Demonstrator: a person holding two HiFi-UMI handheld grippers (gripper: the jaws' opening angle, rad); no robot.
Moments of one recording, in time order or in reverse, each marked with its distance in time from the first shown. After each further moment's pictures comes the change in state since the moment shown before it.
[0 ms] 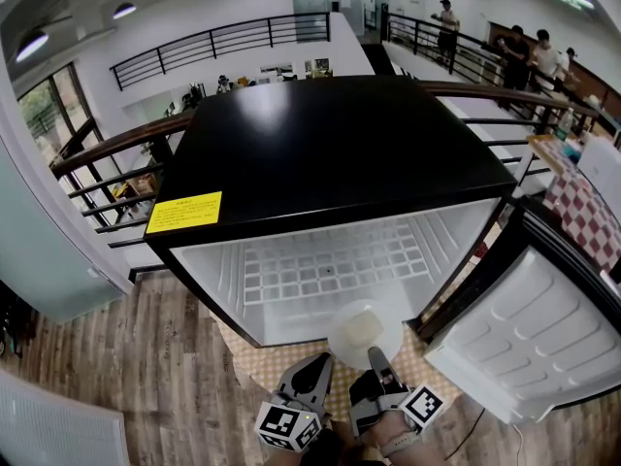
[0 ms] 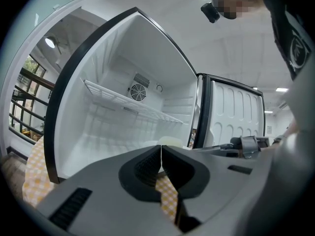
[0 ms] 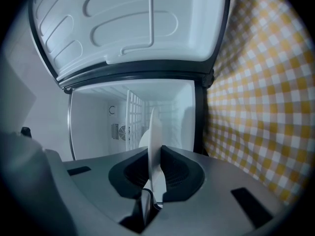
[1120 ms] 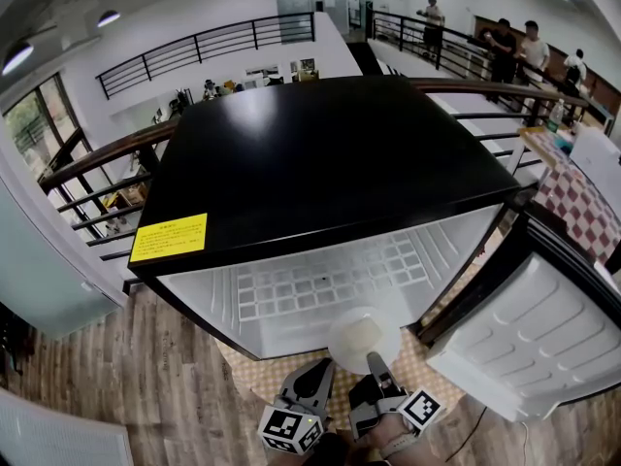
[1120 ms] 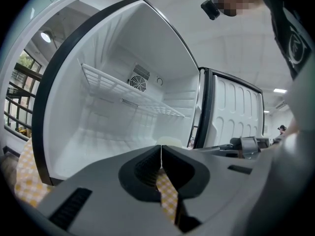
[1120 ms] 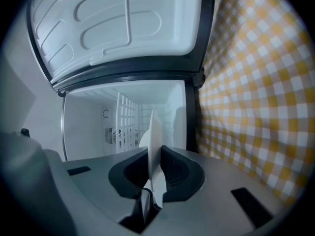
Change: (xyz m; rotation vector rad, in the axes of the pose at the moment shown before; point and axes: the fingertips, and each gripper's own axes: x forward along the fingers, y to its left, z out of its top) left arm 0.016 0.011 -0.016 -0.004 0.054 -0.042; right arm 0.008 -0.023 0.003 0.026 -0.053 -0.029
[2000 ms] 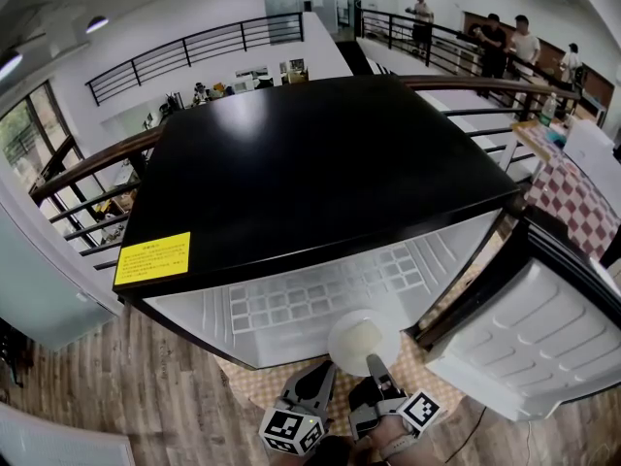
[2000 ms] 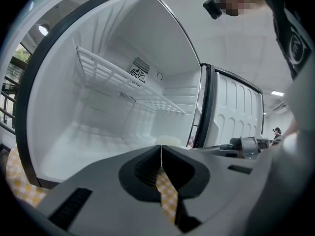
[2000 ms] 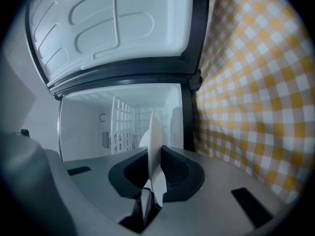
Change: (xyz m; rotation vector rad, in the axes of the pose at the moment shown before) left arm 0.017 0.003 -0.009 -0.017 0.035 -0.041; right arm 0.006 -0.010 0.009 0.015 -0.043 -0.013
